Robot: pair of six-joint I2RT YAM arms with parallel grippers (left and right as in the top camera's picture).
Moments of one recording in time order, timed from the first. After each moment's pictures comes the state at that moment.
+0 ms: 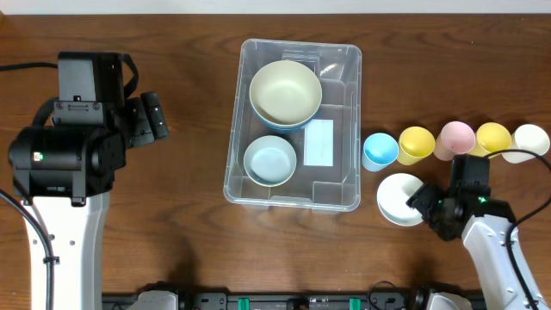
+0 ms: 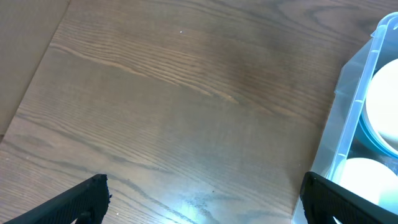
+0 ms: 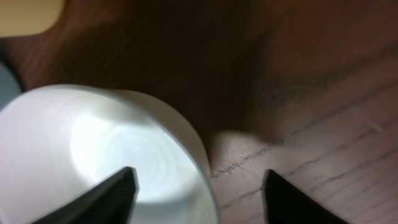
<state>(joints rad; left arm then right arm) -0.05 1.31 1.70 -1.36 -0.29 -0.25 -0.19 1.18 0.54 -0.69 -0.06 0.63</state>
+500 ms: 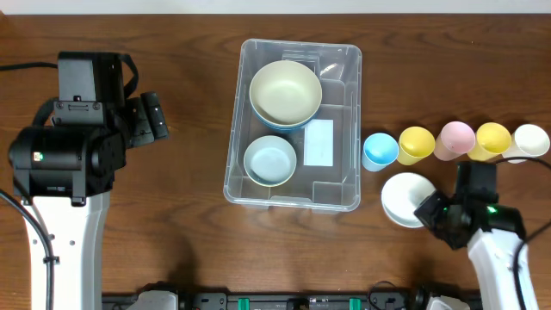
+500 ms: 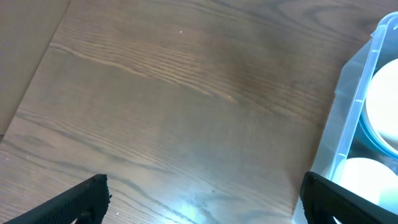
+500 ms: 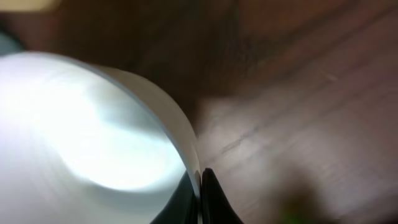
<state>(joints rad) -0.06 1.31 1.70 -1.36 -0.29 -0.25 -0.19 1.03 0.63 -0.93 -0.05 0.65</state>
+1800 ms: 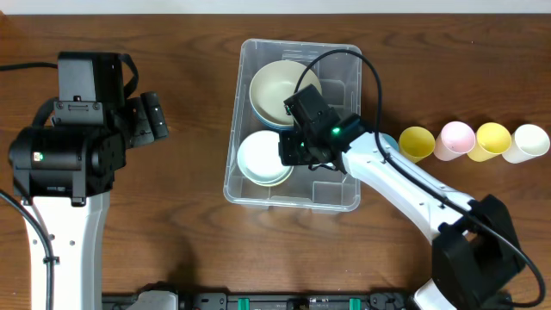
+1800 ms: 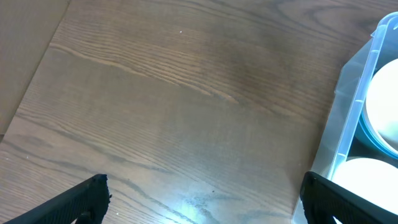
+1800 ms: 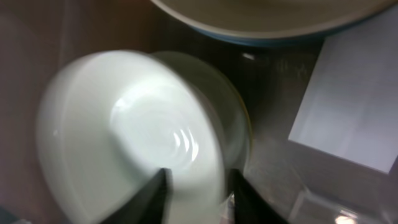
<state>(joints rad) -0.06 1.31 1.70 -1.36 -0.29 -0.25 0.64 1.74 1.30 -0.68 -0.19 0.58</state>
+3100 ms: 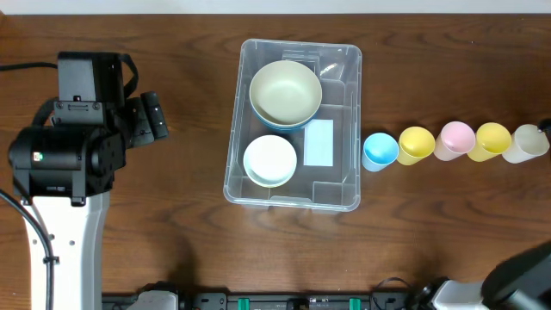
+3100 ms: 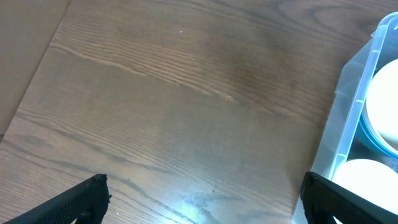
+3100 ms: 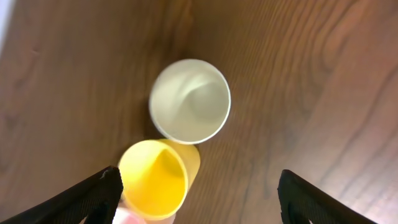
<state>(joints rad) -0.05 1.31 1.70 -1.36 -0.29 -0.25 -0.69 1.60 1.34 -0.80 -0.03 0.58</state>
